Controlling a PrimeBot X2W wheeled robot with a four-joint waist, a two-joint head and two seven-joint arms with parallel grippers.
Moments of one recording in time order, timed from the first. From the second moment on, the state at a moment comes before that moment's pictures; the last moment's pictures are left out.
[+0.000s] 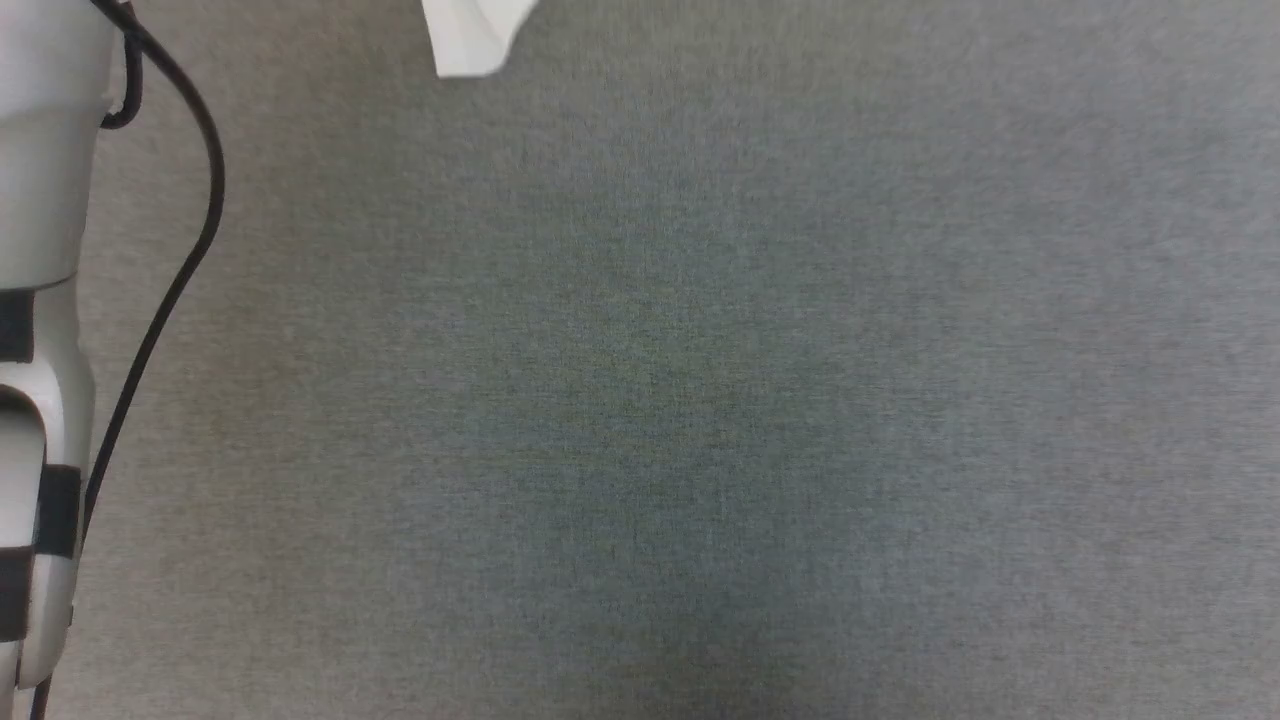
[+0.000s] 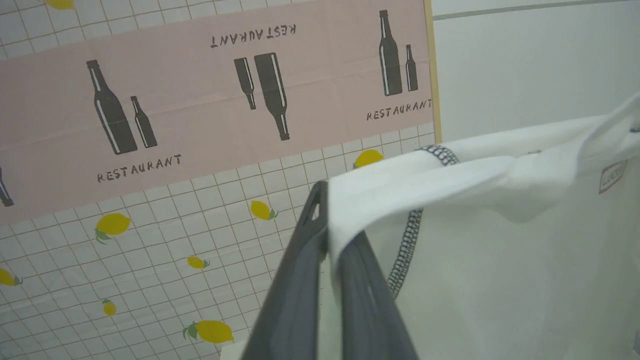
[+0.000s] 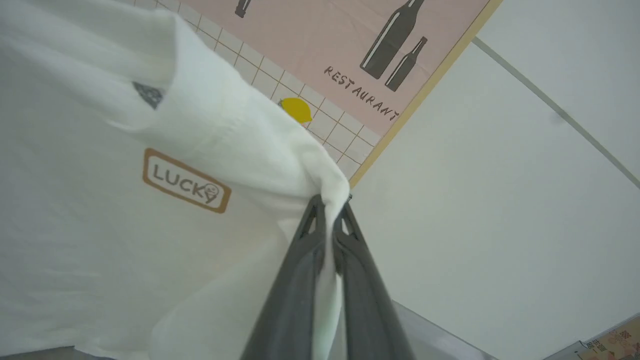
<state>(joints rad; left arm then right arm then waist) -1.55 0.32 -0.46 0.51 -0.39 0.03 -0.03 -1.61 -0.35 0.29 0.68 -0.01 0.13 0.17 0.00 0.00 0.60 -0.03</state>
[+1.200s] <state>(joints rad) -0.56 0.55 -0.61 -0.14 -0.48 0.14 0.04 -0.40 -0.44 0.13 -0.19 0.33 0.13 0.27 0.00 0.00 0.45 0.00</state>
